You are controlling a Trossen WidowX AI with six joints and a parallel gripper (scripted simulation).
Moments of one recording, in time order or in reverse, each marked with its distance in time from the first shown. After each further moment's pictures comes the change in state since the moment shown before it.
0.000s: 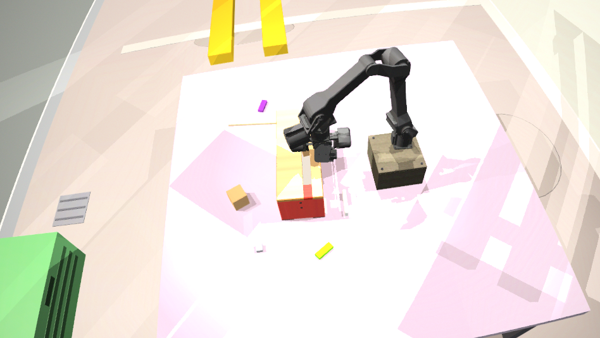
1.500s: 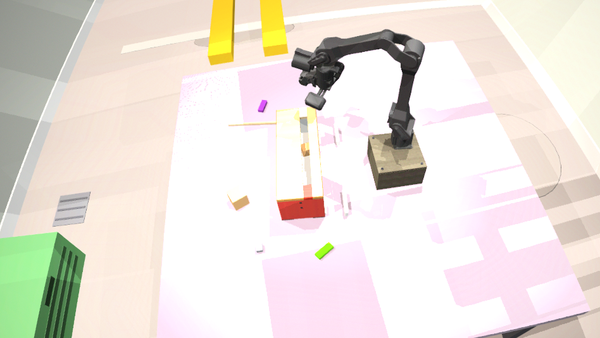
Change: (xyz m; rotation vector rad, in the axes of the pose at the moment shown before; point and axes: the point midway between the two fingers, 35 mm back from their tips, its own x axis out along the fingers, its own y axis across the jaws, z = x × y) arm 0.021 0.030 -0.207 2.112 -0.004 -0.025
